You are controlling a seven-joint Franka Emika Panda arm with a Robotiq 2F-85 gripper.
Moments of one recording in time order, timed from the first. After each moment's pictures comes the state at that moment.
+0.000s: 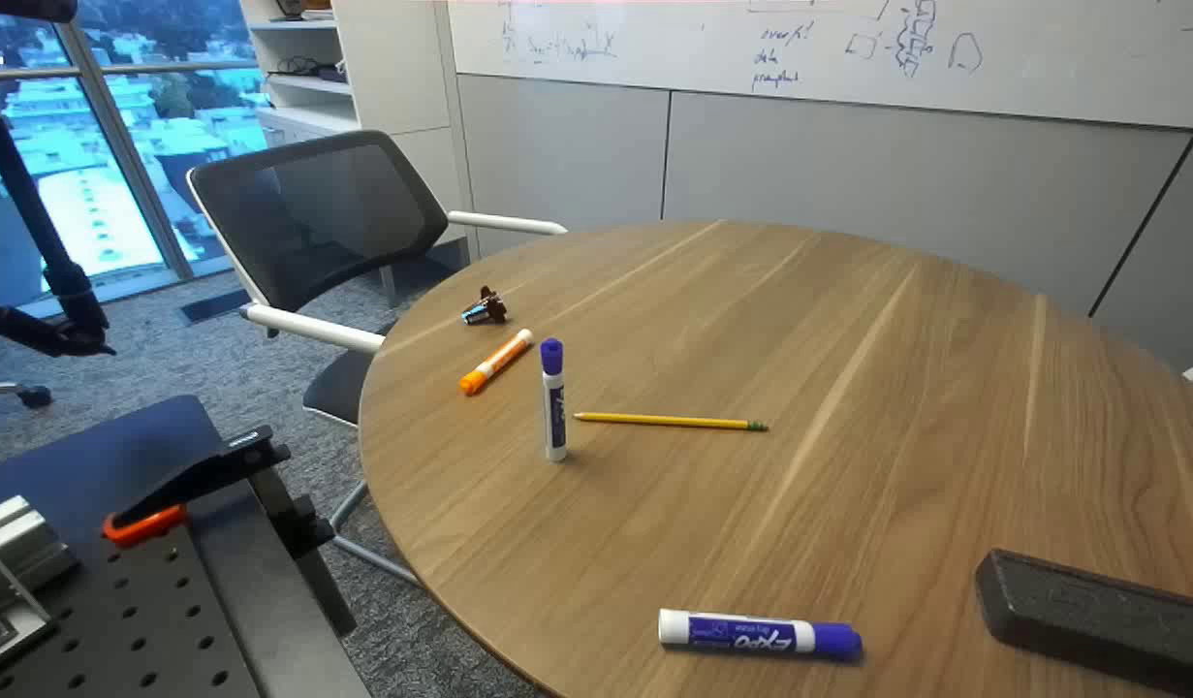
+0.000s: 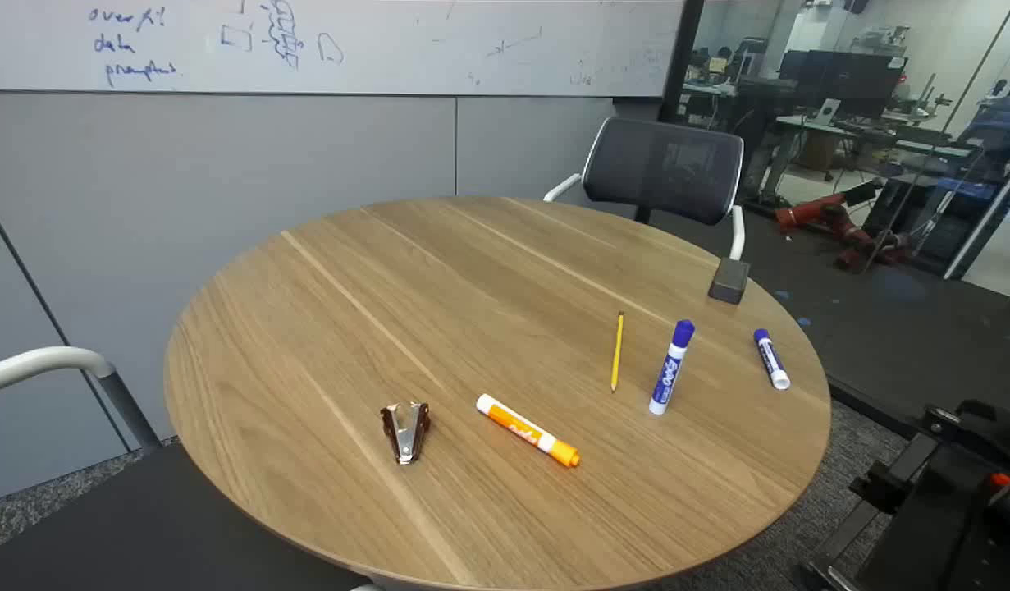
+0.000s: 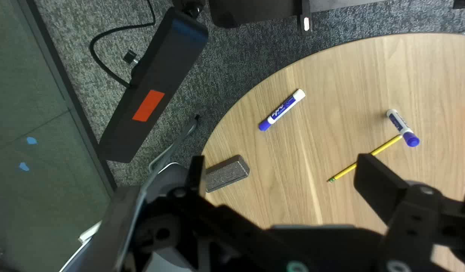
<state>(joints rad) -0.19 -0.59 -0.06 -2.53 -0.28 2.10 -0.01</state>
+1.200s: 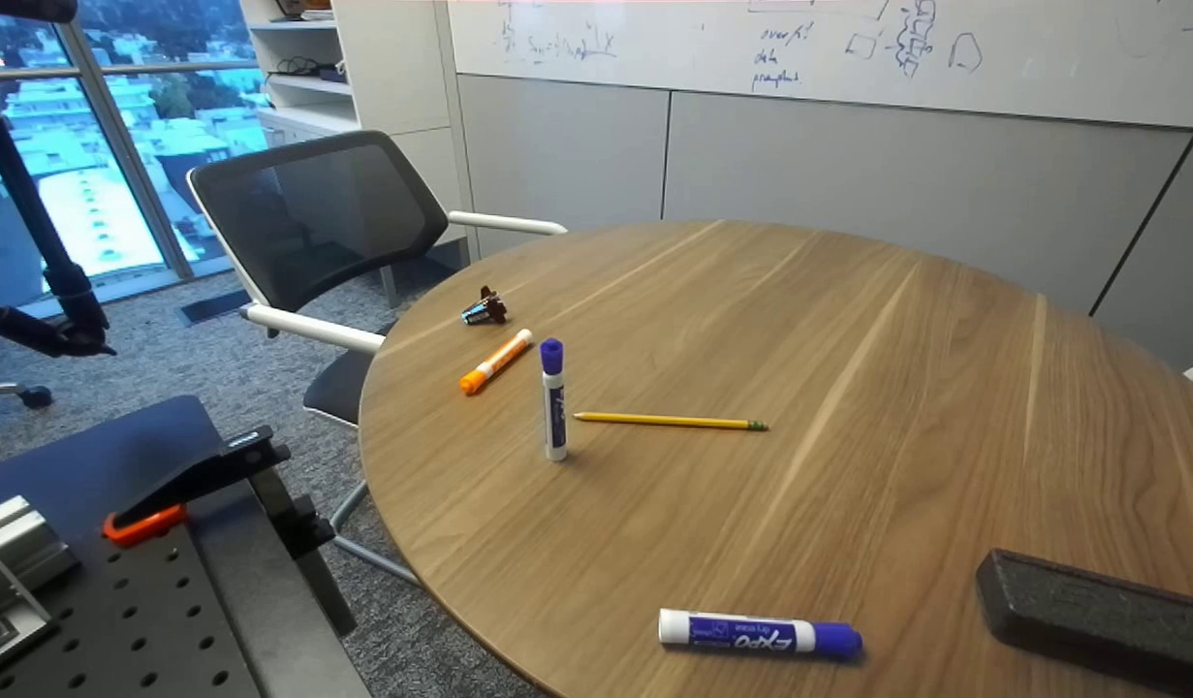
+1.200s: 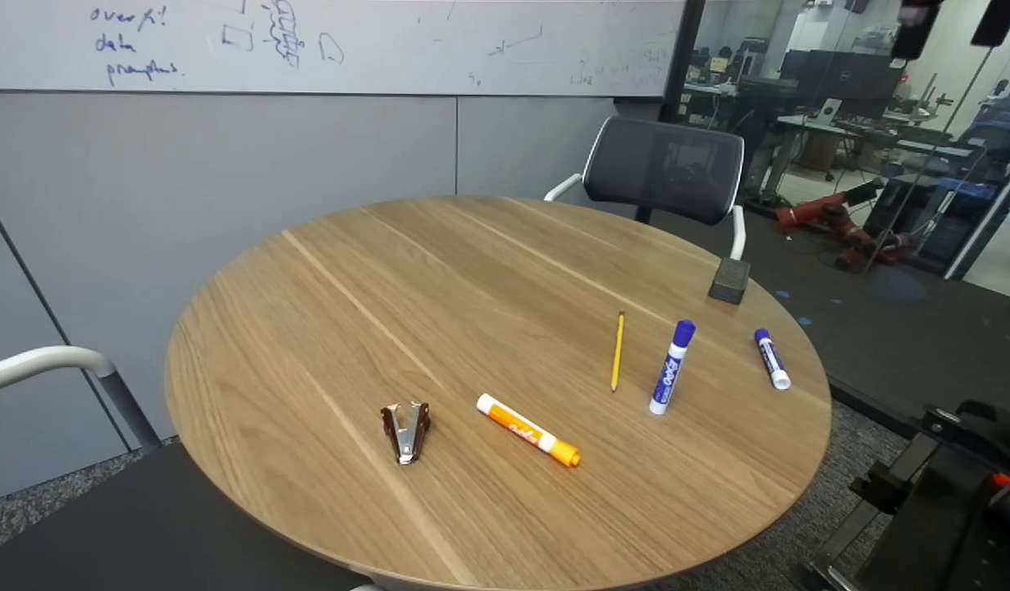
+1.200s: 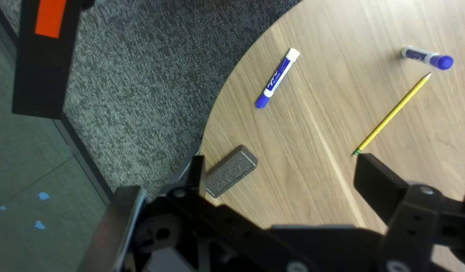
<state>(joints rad) -0.17 -0.08 -0.05 -2.16 -0.25 2.10 0.22</state>
